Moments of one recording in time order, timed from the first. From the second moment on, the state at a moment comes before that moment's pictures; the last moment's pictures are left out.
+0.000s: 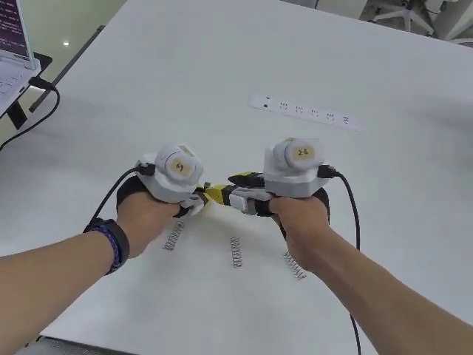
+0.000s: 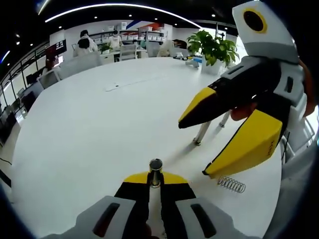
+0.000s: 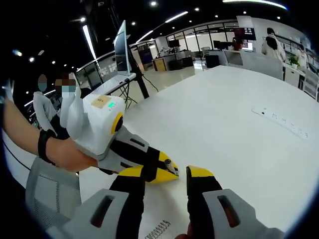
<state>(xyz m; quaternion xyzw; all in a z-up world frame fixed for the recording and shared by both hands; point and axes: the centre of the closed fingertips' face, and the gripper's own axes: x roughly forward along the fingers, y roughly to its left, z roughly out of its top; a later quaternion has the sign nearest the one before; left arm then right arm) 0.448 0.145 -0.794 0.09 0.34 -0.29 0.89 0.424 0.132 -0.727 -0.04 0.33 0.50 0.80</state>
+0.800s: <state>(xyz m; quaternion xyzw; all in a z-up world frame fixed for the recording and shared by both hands) 0.453 0.146 -0.795 0.09 0.34 -0.28 0.89 0.426 0.087 -0.696 -0.03 0.29 0.46 0.84</state>
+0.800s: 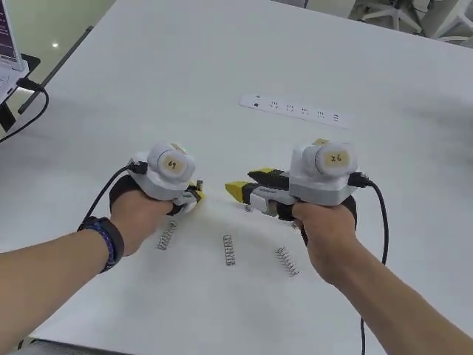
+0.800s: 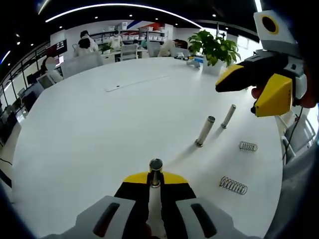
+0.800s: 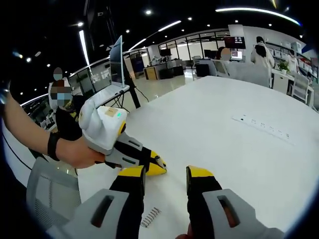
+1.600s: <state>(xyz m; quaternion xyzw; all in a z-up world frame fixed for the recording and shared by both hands) 0.453 0.152 -0.799 0.08 0.36 -0.28 0.89 0.424 0.068 -0.688 -0.03 0.29 0.45 0.84</state>
